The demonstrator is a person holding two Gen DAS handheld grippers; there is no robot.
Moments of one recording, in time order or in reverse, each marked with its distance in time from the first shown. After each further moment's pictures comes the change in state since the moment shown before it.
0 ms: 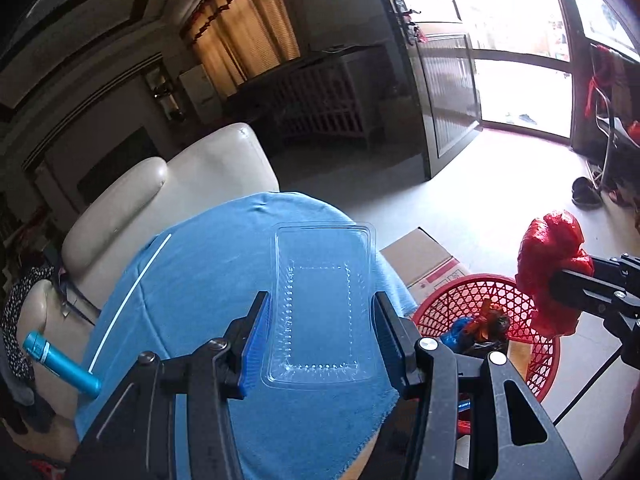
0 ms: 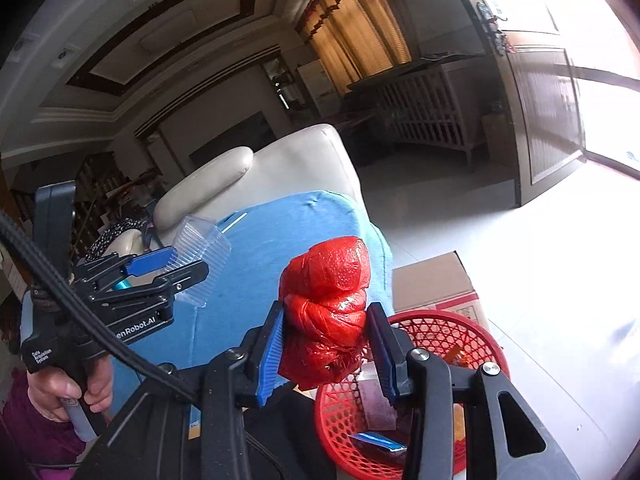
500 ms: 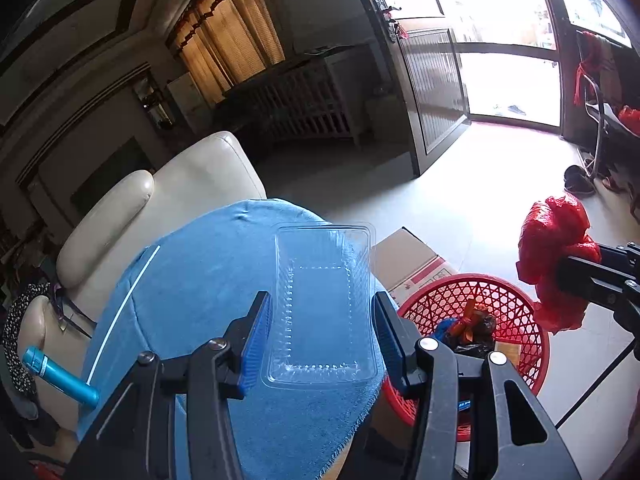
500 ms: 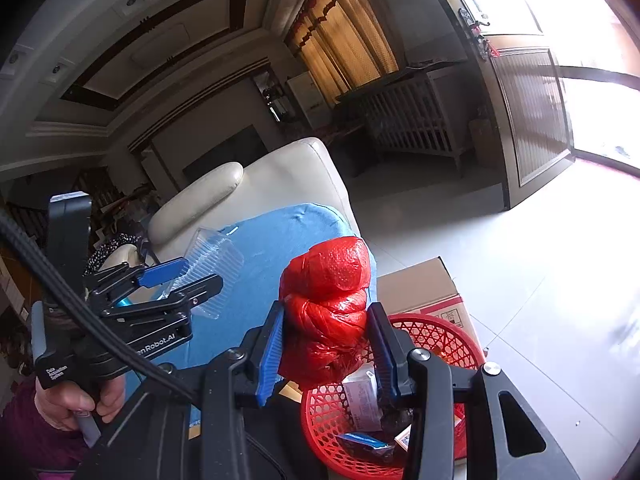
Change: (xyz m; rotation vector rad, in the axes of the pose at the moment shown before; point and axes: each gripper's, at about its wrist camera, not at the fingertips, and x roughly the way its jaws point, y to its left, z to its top) left arm -0.003 -0.032 0.006 0.047 -0.006 -0.007; right arm -0.030 -0.014 -0.003 0.031 -0.045 -0.018
